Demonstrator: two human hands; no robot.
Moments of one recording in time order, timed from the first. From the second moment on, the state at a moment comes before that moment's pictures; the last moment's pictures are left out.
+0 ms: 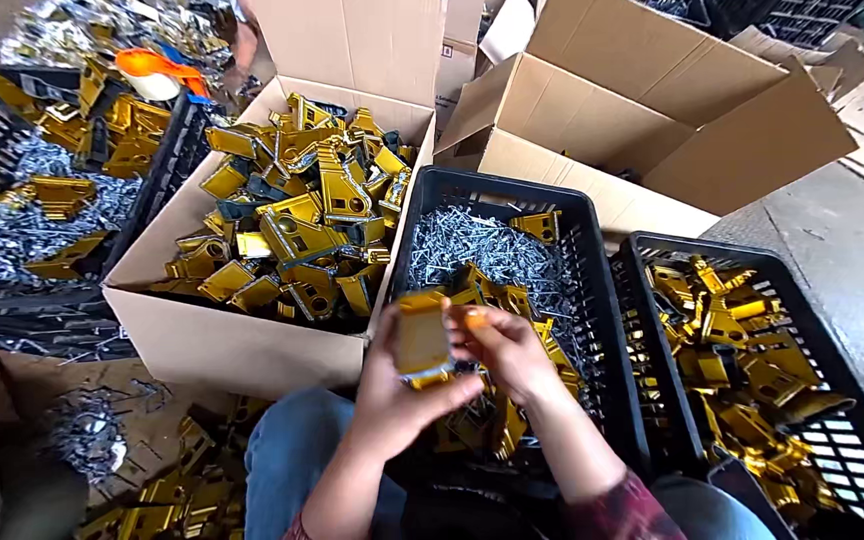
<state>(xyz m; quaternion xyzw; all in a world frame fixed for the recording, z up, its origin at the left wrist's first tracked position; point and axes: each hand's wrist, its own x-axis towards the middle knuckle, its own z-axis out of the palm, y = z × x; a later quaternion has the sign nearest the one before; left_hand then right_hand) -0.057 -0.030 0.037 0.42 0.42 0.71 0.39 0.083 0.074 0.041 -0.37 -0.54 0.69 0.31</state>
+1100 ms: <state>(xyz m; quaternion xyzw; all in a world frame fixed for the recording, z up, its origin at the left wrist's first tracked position) 0.000 -0.002 0.016 0.21 0.39 0.67 0.60 0.170 0.047 0.053 -0.39 -0.28 0.77 0.42</state>
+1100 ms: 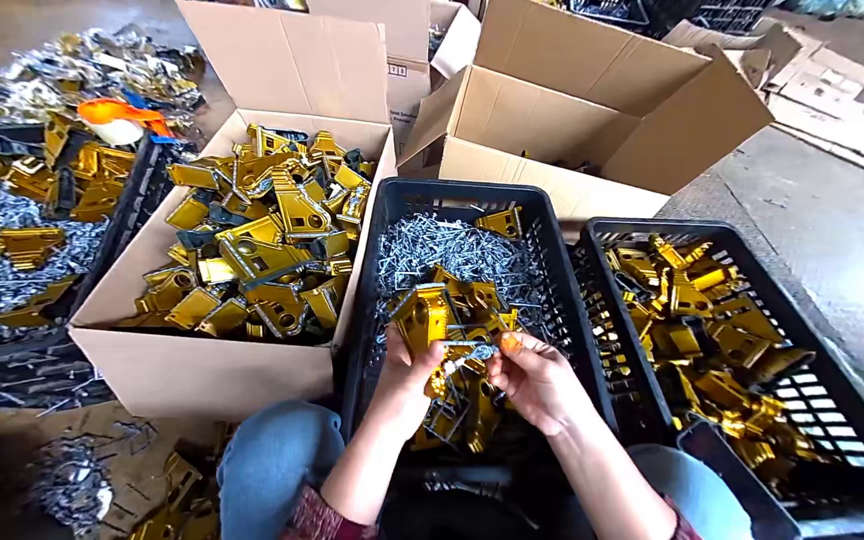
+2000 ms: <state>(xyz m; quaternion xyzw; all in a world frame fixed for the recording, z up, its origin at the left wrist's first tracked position) 0.012 -0.007 0.005 0.37 0.51 0.54 0.55 0.178 0.054 0.002 -0.28 -0.84 0.08 0.45</state>
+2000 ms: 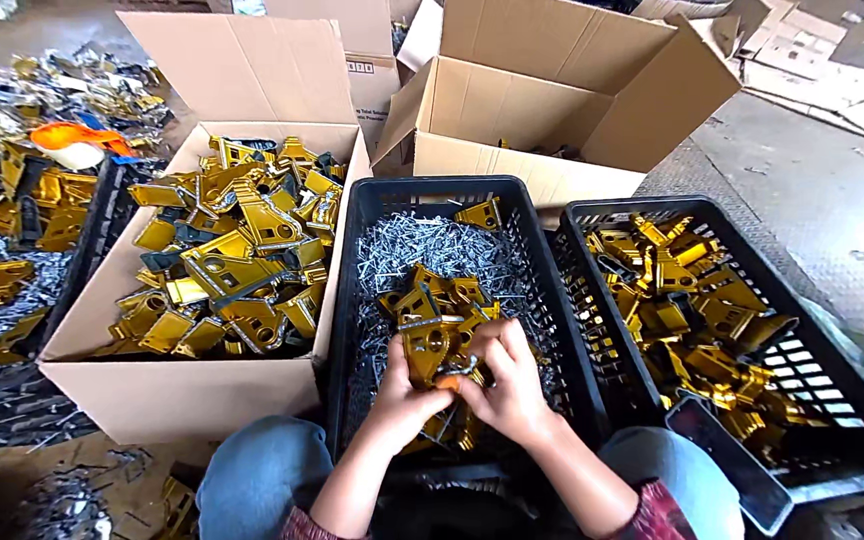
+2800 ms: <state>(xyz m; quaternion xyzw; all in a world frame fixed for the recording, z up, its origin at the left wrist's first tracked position) -0.003 -0.009 0.010 0.19 0.32 0.59 0.72 0.193 0.073 0.010 -0.31 -0.82 0.07 0.47</state>
